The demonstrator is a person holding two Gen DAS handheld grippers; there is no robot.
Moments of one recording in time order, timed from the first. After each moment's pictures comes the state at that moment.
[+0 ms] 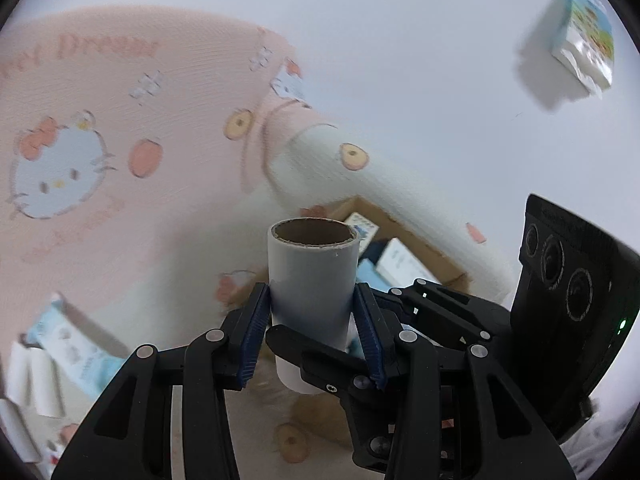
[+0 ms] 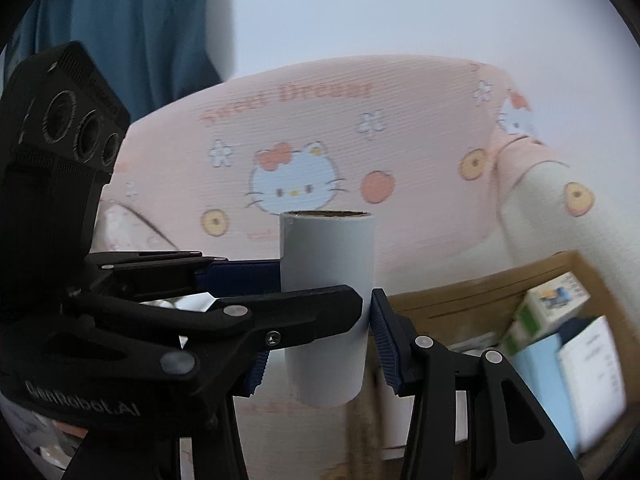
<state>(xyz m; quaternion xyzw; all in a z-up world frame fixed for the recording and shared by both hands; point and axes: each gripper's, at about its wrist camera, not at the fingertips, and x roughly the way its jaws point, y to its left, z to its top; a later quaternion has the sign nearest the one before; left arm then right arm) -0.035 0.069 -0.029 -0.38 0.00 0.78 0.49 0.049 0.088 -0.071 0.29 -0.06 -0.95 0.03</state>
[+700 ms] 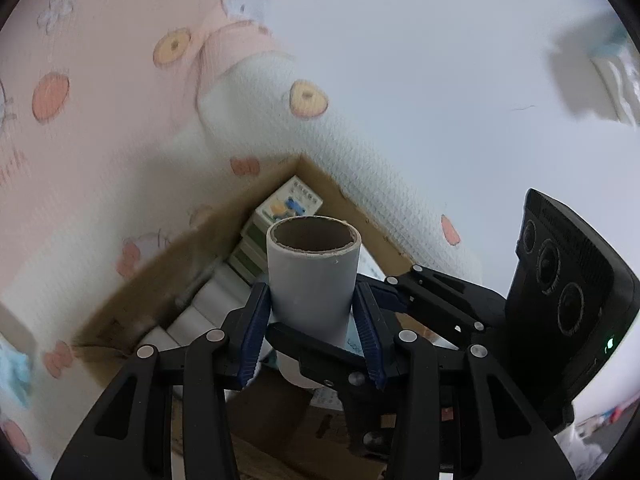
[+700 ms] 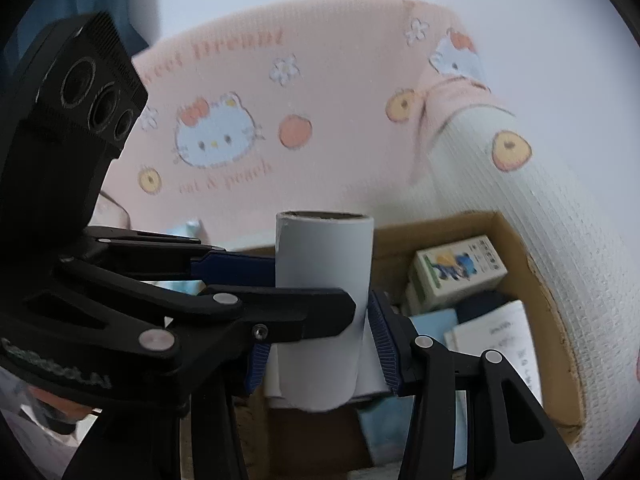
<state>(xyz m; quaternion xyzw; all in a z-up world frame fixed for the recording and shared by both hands) -0.050 0.189 -0.055 -0.51 -0.02 0.68 0.52 0.040 0.197 -0.082 0.42 -0.05 -0.91 -0.01</state>
